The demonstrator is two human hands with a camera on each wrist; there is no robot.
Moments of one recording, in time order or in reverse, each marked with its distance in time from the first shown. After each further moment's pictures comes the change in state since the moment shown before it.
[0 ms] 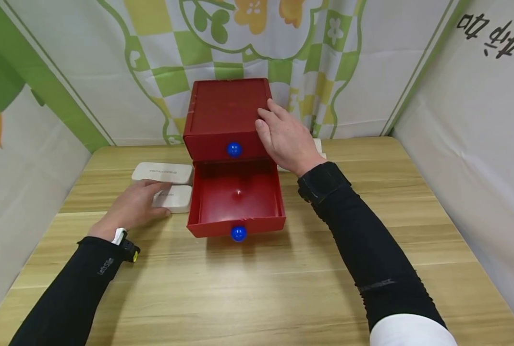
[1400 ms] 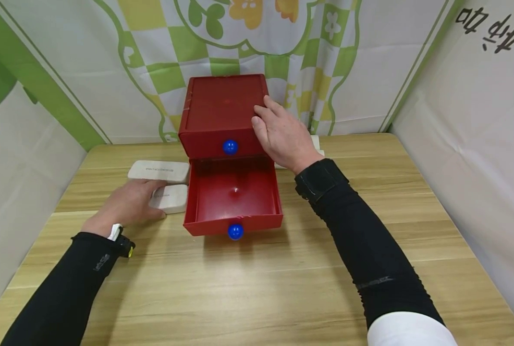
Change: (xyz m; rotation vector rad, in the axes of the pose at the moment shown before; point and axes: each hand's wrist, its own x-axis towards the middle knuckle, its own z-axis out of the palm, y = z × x) left_hand 0.006 0.004 -0.008 0.090 -0.114 -0.071; right_hand 0.001 0.001 0.000 -0.004 -0.012 -0.006
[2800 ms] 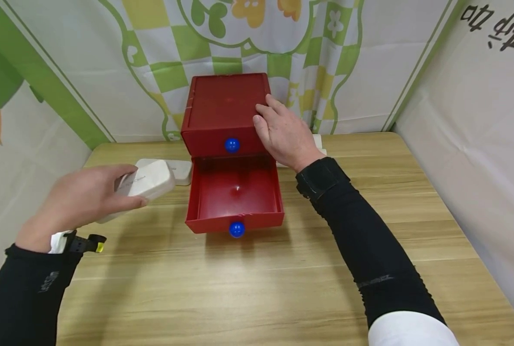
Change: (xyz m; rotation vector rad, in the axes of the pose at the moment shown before) left_hand -0.059 0.025 -0.091 0.110 0.154 0.061; right_hand 0.001 0.000 0.000 0.008 -0.009 0.009
